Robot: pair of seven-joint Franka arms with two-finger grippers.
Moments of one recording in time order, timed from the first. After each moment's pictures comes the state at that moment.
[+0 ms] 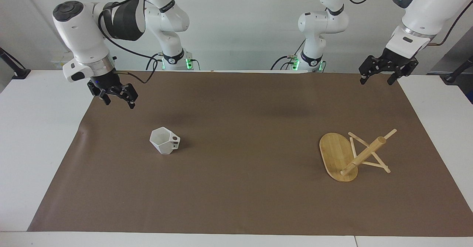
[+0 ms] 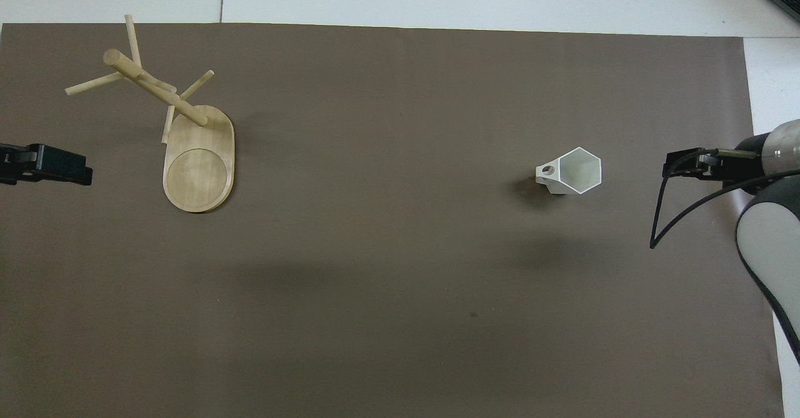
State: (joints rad) left arm -0.03 -0.05 -0.02 -1.62 -0.02 1.57 0.02; right arm -0.16 -0.04 0.08 -1.91 0.00 1.95 0.12
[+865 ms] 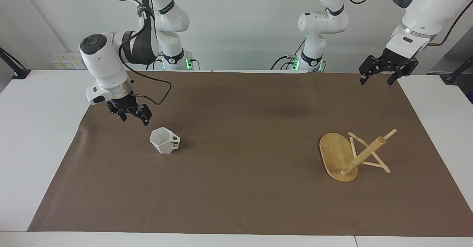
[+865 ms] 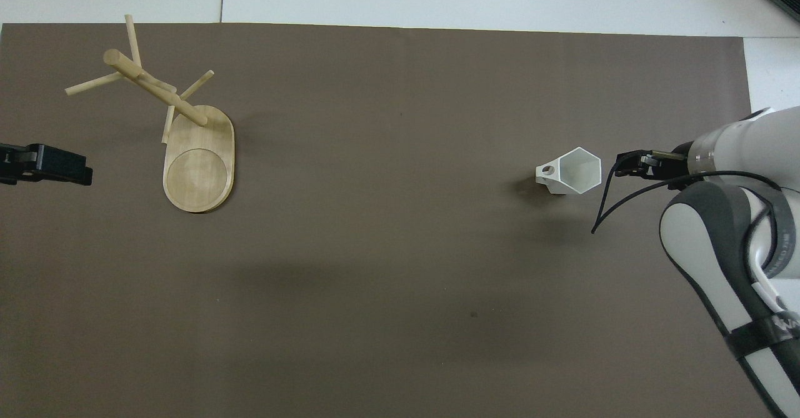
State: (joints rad) left arm -0.03 -0.05 -0.02 -1.62 -0.02 1.57 0.02; right arm -0.16 0.06 0.12 -2.01 0.00 2.15 0.21
